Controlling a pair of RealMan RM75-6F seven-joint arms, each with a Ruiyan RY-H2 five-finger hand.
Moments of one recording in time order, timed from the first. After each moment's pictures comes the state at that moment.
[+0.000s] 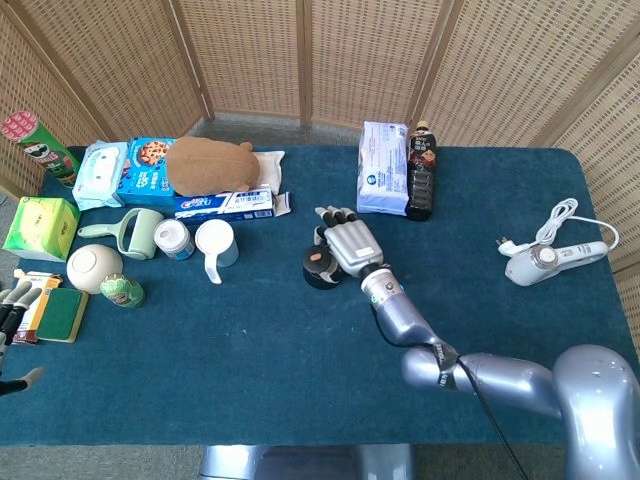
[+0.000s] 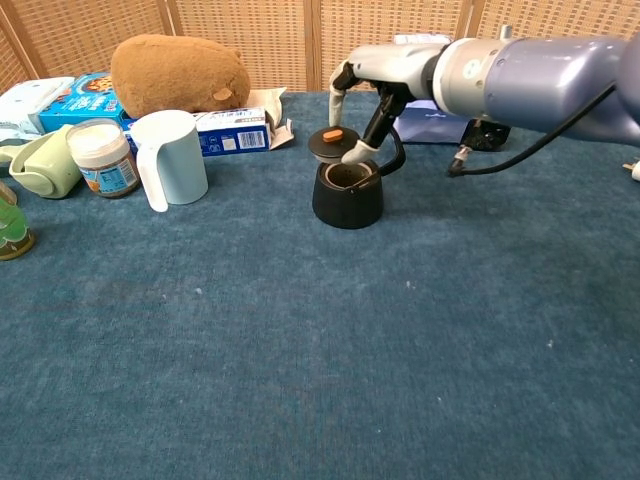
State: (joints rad) left arm -0.06 -0.80 0.03 -1.90 1.50 1.40 -0.02; right arm 1.10 -1.60 0.29 -1.39 -0.67 0.82 -0.52
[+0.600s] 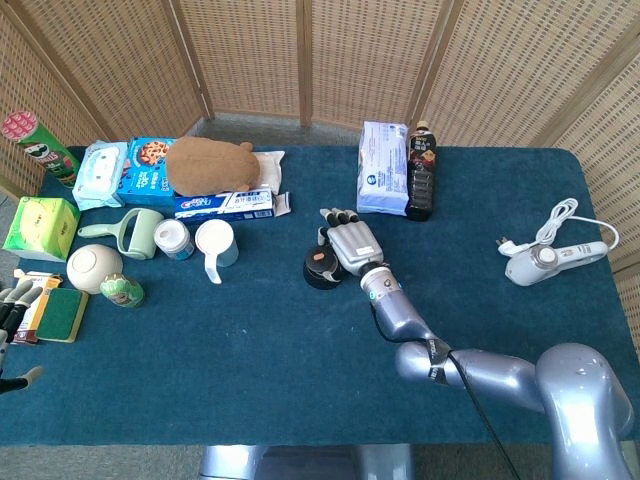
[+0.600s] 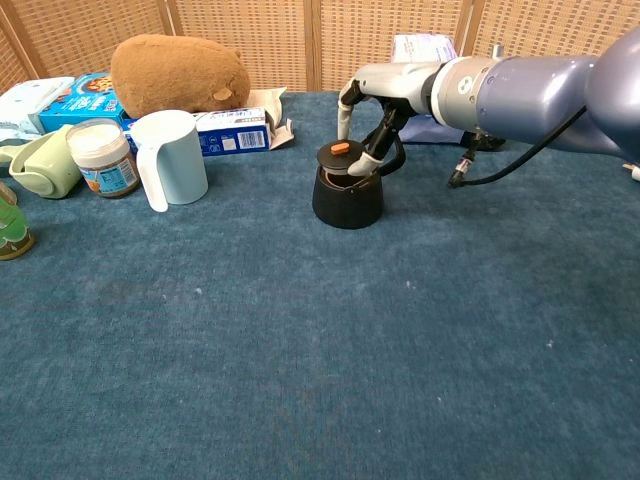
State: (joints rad) left arm -0.08 -0.80 0.03 -1.90 1.48 1.37 -0.01; right arm 1.12 -1.64 0.26 -1.30 -0.63 0.79 -0.50
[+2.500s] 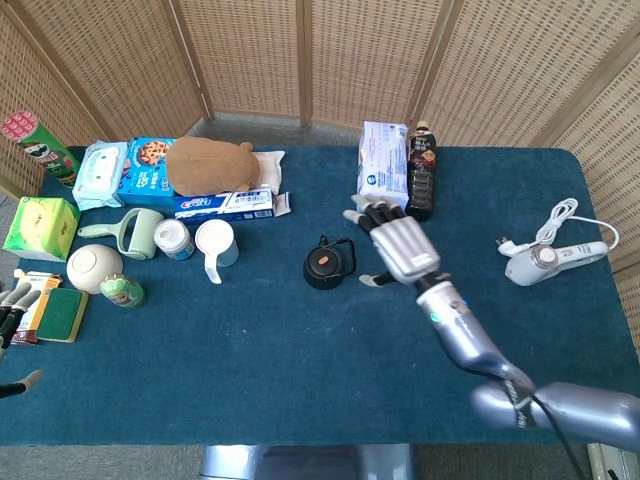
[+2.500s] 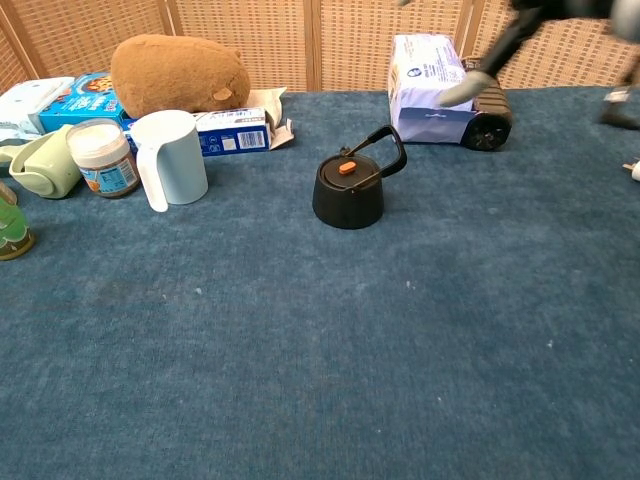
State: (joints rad) left arm -0.05 -0.79 0.05 -1.89 1.55 1.43 -0.05; right arm 0.85 -1.26 0.19 -1.72 -1.10 1.09 -0.30
